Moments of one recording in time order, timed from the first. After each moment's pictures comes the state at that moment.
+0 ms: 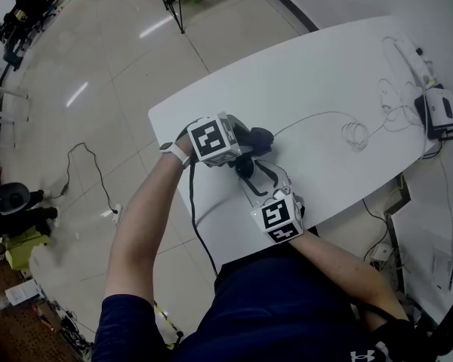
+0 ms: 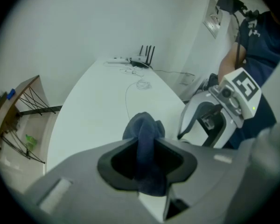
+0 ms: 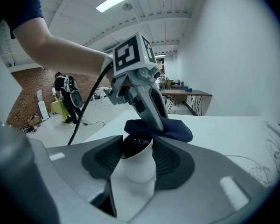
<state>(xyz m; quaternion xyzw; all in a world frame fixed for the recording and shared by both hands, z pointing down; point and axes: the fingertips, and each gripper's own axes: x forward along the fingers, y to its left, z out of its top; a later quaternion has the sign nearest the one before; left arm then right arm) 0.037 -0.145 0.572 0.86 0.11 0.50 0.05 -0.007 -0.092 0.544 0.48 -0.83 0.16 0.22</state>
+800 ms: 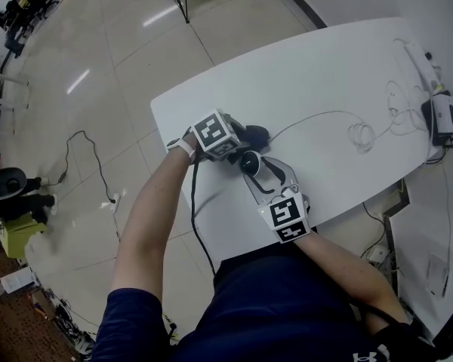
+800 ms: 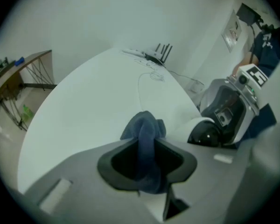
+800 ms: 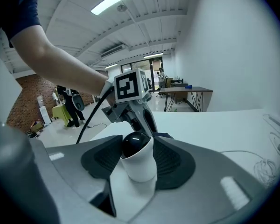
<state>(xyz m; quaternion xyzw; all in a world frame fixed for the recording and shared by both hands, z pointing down) 0.012 -0.150 0.639 0.84 0.07 0.51 0.16 -0.002 -0.089 0.552 0.48 -0.84 0.19 0.20</state>
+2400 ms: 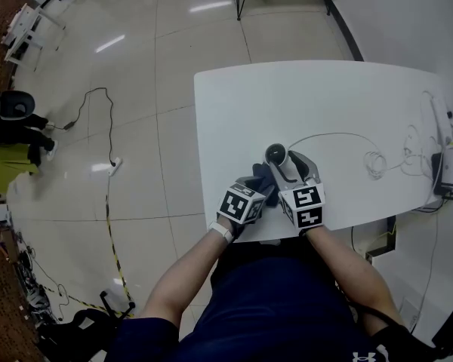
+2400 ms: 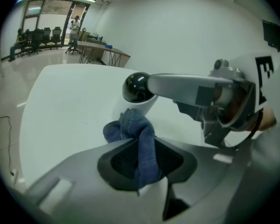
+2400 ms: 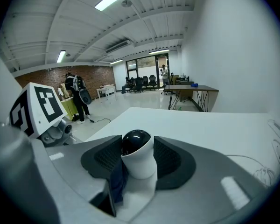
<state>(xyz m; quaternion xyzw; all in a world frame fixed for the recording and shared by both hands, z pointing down) -0.008 -0.019 0.621 0.81 -0.30 0.30 0.40 0.008 -0.091 0.565 0.45 -0.84 0.19 0.23</state>
